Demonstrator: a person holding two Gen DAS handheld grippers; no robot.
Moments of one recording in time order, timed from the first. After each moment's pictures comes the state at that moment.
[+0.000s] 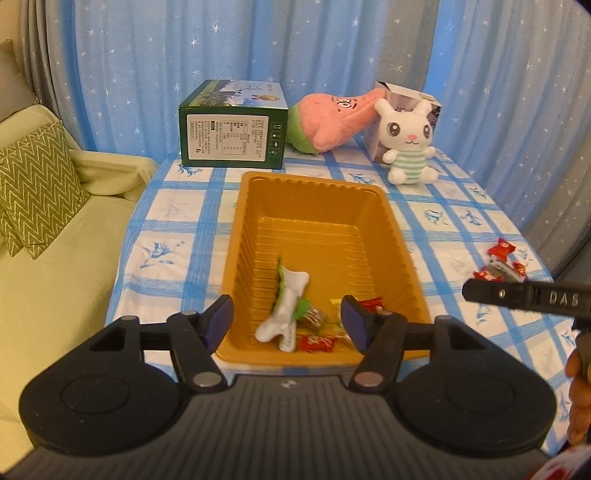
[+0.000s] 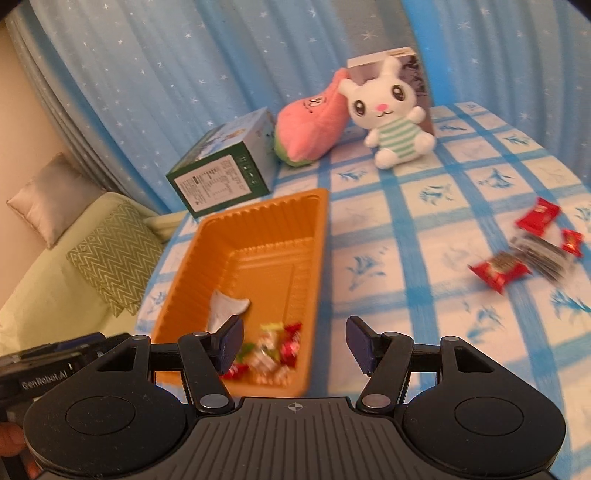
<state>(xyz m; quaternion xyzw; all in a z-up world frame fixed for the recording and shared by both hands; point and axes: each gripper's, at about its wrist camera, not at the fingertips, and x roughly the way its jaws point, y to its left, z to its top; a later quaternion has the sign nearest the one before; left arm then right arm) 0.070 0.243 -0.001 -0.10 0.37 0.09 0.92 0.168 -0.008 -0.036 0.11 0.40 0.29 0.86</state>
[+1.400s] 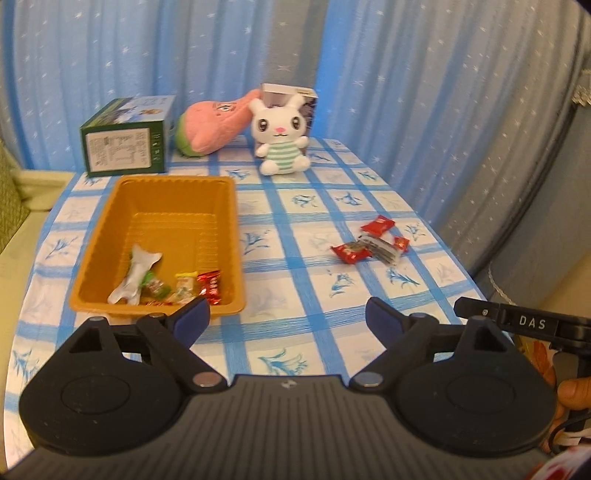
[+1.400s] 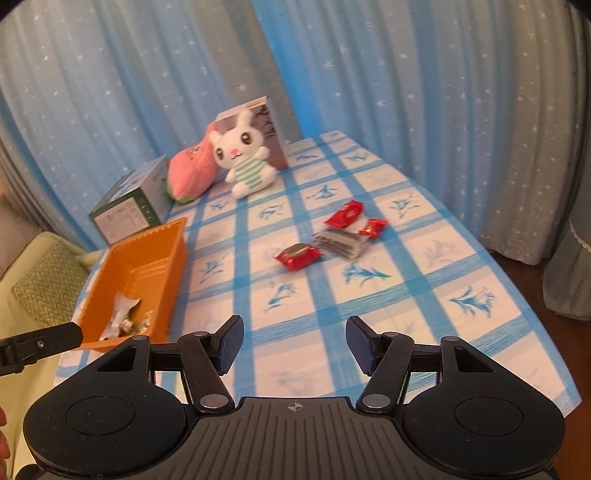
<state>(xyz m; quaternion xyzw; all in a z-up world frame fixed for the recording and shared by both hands) 0.038 0.077 0.035 -0.09 0.36 -0.01 0.93 0.087 -0.191 -0.013 0.12 0.37 0.16 0.91</state>
